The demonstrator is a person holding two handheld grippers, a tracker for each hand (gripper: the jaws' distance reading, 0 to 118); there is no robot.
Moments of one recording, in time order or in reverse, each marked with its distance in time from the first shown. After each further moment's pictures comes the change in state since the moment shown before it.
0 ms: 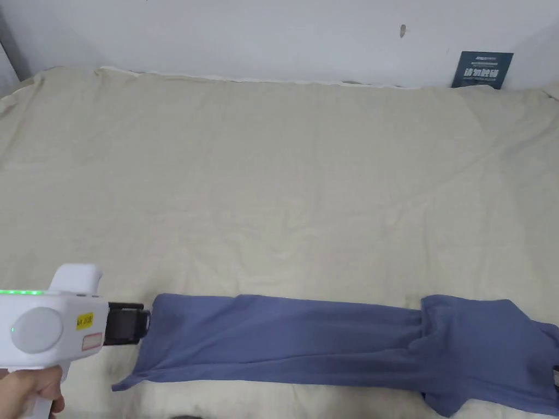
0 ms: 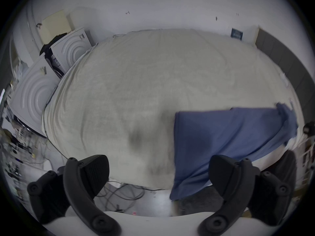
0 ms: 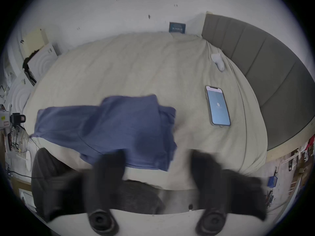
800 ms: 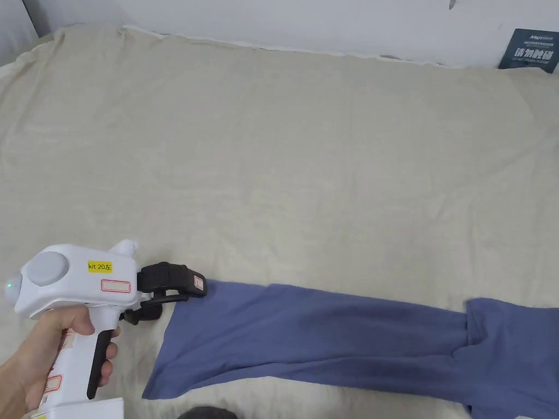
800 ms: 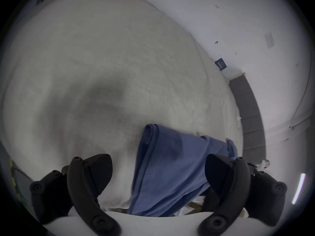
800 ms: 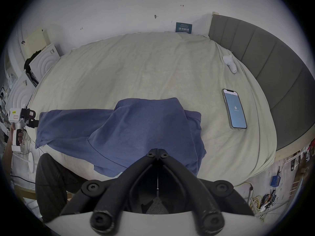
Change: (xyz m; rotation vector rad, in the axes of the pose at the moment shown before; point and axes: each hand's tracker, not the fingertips) left arm -0.062 0.026 -0.131 -0.247 -0.587 0.366; right arm -0.039 0.013 -0.028 -0.035 0.013 -0.003
